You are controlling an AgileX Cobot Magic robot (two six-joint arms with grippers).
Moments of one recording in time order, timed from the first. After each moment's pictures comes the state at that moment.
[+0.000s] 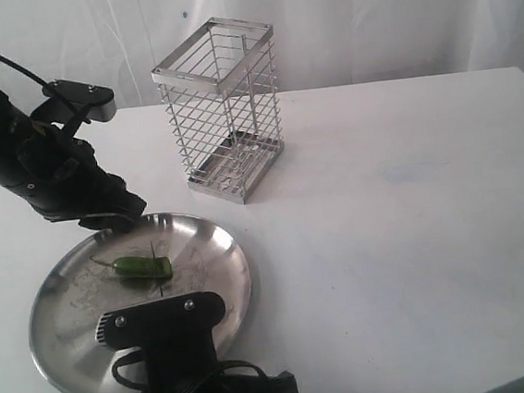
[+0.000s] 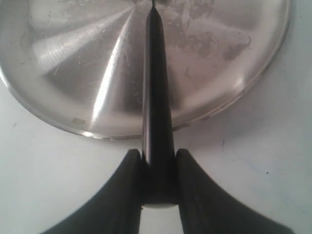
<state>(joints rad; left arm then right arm) -0.27 1.57 -1.11 -0.19 0.72 0.29 1.41 1.84 -0.99 -1.15 0.65 2.08</state>
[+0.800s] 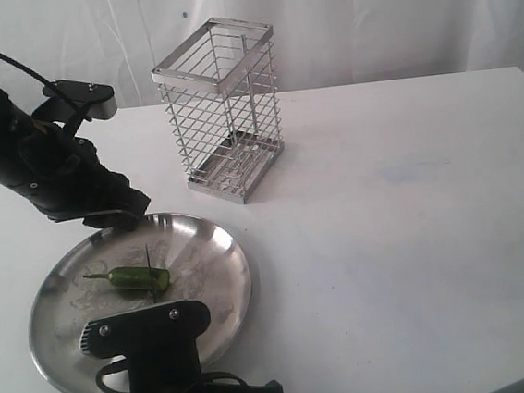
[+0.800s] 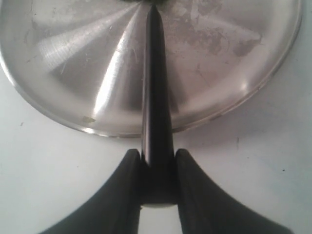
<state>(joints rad) -0.27 1.57 -1.11 -0.23 0.72 0.29 1.43 1.89 -1.04 -1.13 0.68 2.09</state>
